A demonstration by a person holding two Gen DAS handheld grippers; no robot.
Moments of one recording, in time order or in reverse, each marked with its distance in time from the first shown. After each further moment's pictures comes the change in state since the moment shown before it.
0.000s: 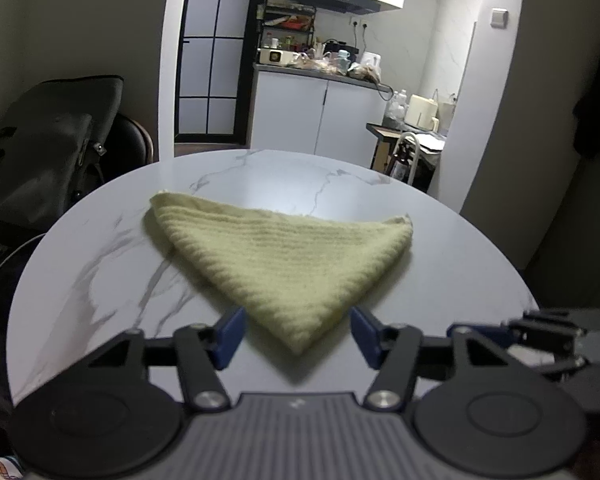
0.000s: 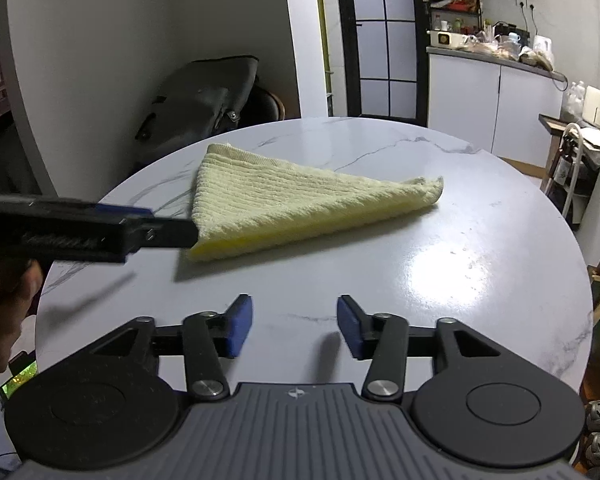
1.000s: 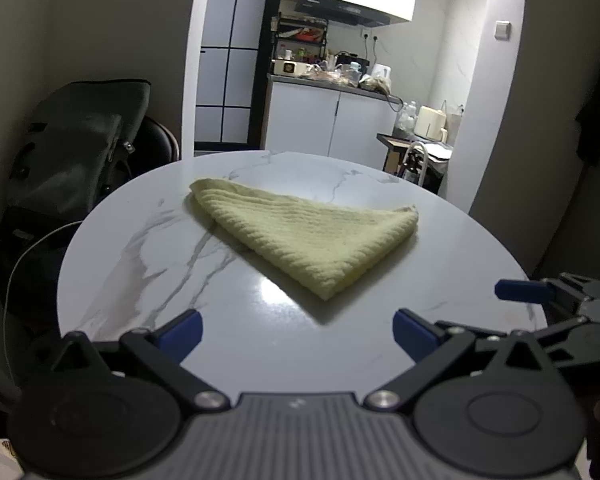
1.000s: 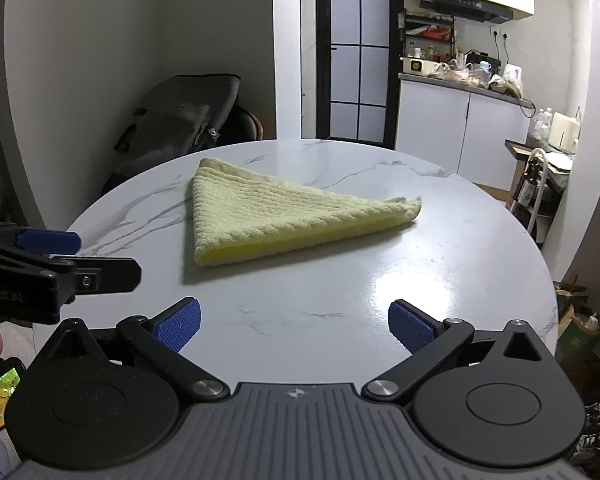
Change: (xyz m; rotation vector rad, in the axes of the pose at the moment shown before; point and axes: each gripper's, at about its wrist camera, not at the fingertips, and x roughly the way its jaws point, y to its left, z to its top) left arm -0.043 0.010 -0.034 -0.021 -0.057 0.054; right arm -0.024 0.031 -0.009 -0.025 -0.065 -0.129
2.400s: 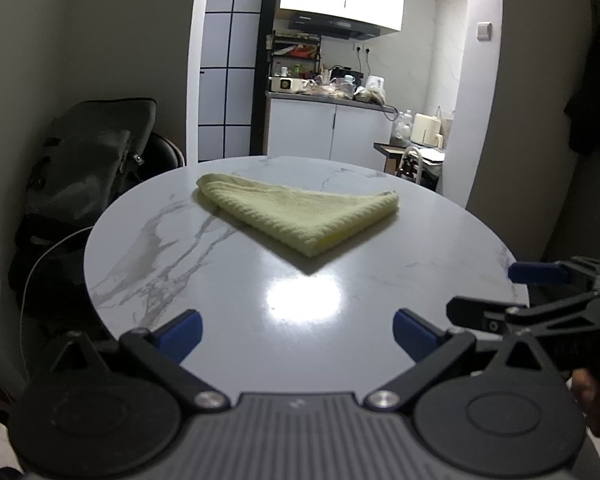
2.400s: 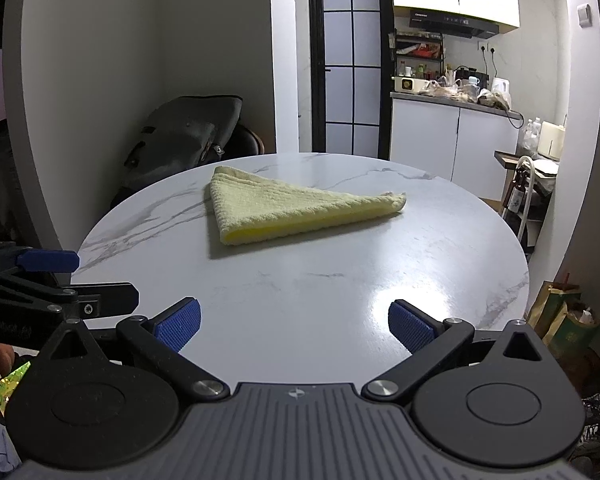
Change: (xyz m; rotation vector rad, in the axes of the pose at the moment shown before) left arm -0.047 -0.014 -0.044 0.045 -0.038 0.008; right arm -0.056 0.009 -0.038 0.027 -0.073 -0.003
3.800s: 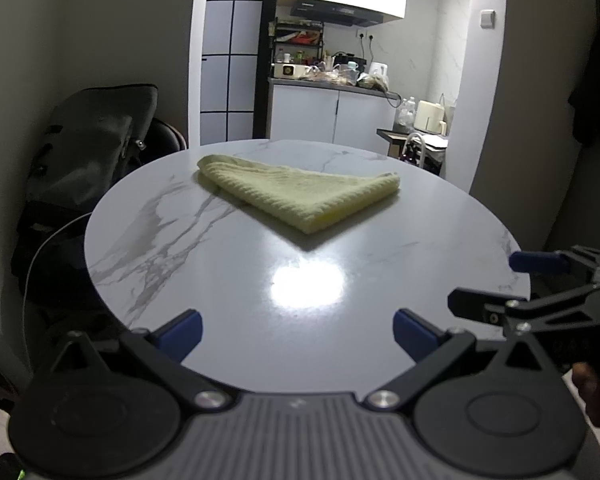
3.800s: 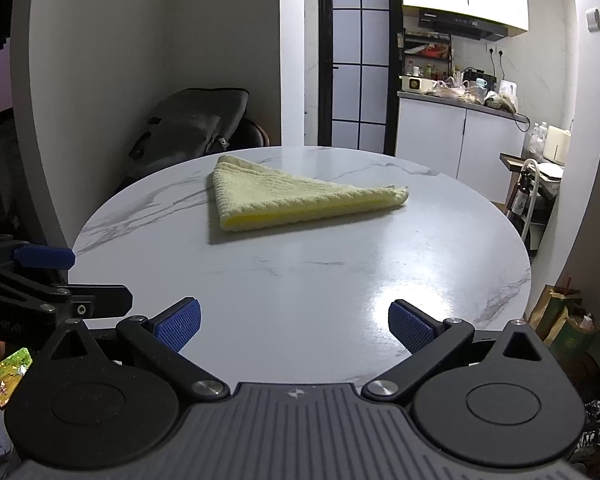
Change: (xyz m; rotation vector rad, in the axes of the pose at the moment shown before) left arm 0.002 -0.005 -0.005 0.001 0.044 0.012; right arm 0.004 -0.003 -0.008 -0.032 0.008 0.016
